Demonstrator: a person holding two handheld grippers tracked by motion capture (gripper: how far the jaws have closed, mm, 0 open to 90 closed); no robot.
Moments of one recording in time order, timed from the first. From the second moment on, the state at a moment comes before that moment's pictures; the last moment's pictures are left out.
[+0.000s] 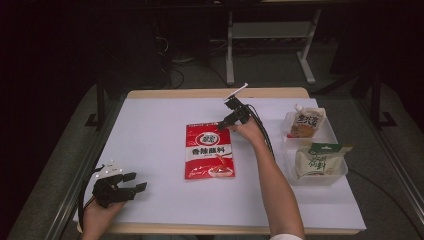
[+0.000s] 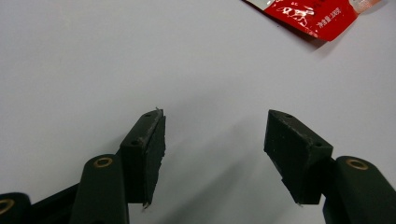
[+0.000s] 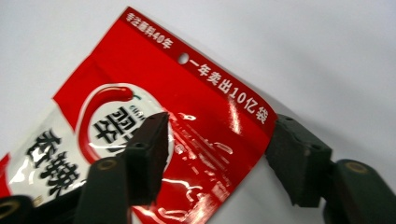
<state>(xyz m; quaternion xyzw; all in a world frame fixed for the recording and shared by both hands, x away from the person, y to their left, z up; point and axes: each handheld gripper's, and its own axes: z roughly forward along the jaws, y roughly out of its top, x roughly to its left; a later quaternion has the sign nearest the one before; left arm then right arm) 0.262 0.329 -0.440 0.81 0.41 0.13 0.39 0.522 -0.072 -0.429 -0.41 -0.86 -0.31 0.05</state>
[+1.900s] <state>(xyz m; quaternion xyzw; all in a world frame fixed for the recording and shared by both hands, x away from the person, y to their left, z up) 0.264 0.327 -0.439 0.82 0.41 0.13 0.39 0.490 -0.081 -0.429 -0.39 -0.88 -0.26 0.05</state>
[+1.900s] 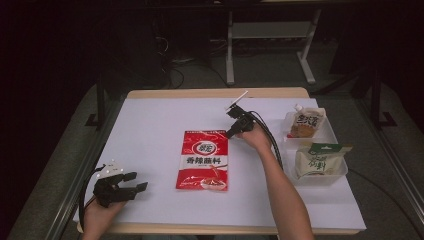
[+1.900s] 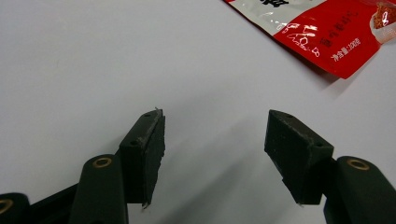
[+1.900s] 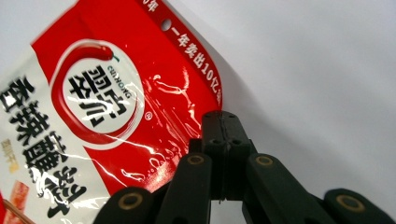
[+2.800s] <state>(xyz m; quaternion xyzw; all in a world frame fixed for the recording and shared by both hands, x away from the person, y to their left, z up) 0.264 0.328 -0.439 0.82 0.41 0.14 0.39 0.505 -0.073 -0.432 -0.37 -0.88 -0.29 0.06</state>
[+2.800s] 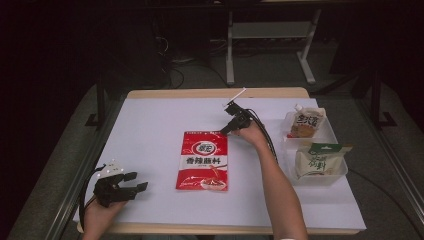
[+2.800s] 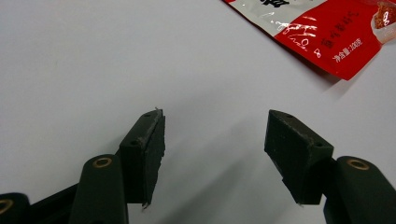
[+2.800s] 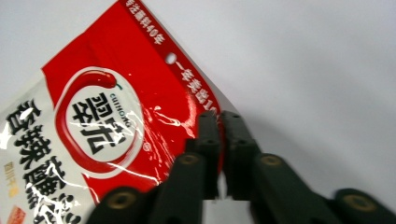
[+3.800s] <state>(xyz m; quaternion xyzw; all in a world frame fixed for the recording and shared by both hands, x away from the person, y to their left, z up) 0.263 0.324 -0.439 0.82 0.40 0.14 0.38 0.447 -0.082 -0.307 -0.29 -0.88 -0.36 -0.02</state>
